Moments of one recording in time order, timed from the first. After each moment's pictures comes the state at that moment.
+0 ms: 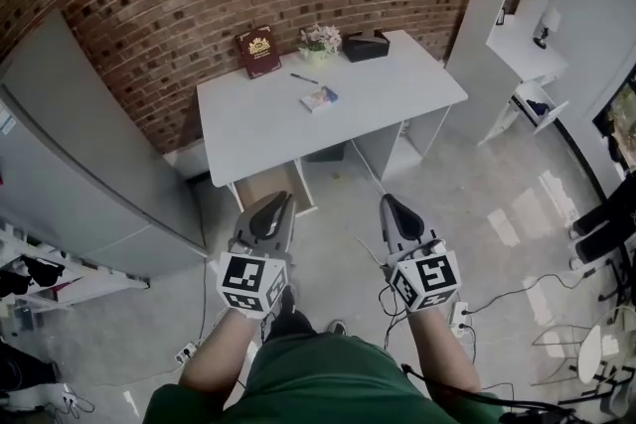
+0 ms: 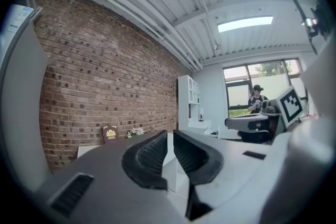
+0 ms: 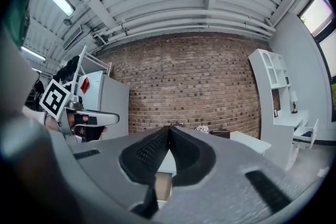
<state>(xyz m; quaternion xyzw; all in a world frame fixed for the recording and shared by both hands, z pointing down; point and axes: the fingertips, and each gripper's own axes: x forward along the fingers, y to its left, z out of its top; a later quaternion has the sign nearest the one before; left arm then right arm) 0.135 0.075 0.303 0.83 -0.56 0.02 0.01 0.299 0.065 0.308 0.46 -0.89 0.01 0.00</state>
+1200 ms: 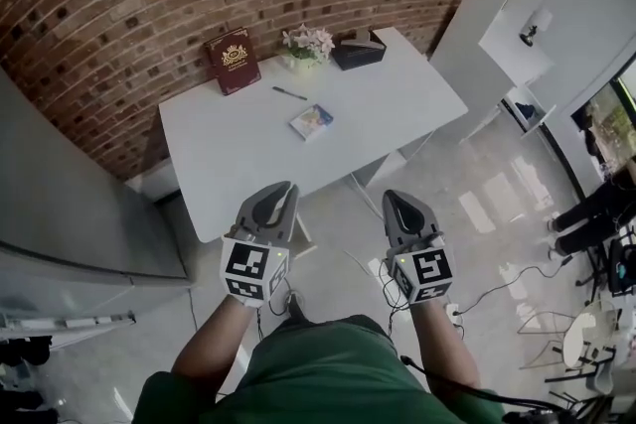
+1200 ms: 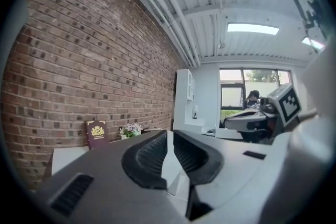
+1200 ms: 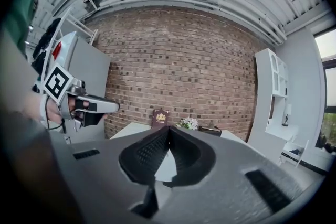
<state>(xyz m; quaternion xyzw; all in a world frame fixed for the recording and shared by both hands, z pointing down) 0.050 -0.166 0.353 0.87 -0.49 0.02 0.06 0.212 -0.153 0.348 0.51 -0.85 -0.01 0.11</state>
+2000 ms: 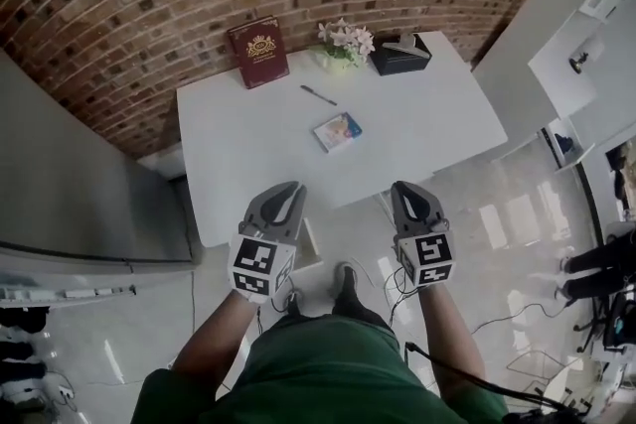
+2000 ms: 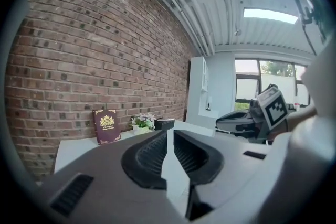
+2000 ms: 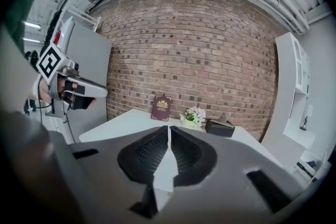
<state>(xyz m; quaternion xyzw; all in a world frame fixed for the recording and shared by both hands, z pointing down) 0.042 -0.262 0.406 0.83 -0.54 0.07 0.10 0.212 -0.299 0.421 0.45 -0.88 0.00 0.18</state>
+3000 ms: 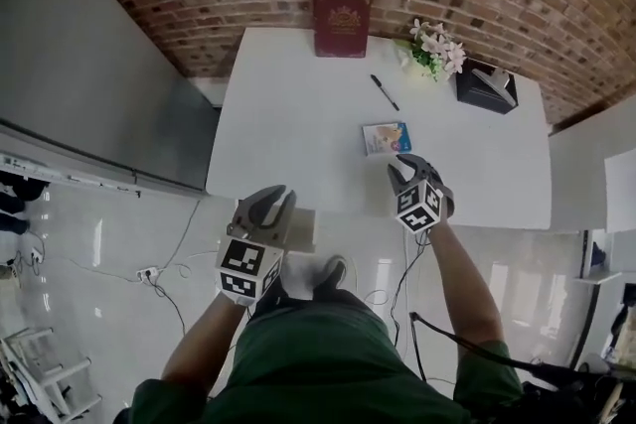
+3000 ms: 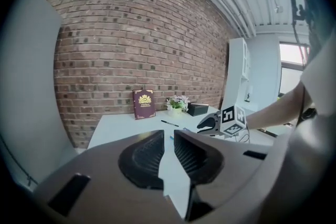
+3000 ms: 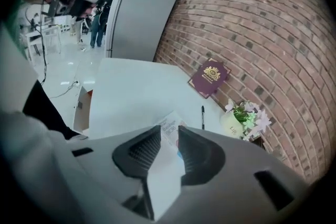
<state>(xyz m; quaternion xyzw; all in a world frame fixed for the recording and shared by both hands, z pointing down) 0.006 -0.258 0.462 0.68 -0.70 0.12 0.19 0.134 -0.451 0.614 0.12 -0.88 -0.18 0.42</state>
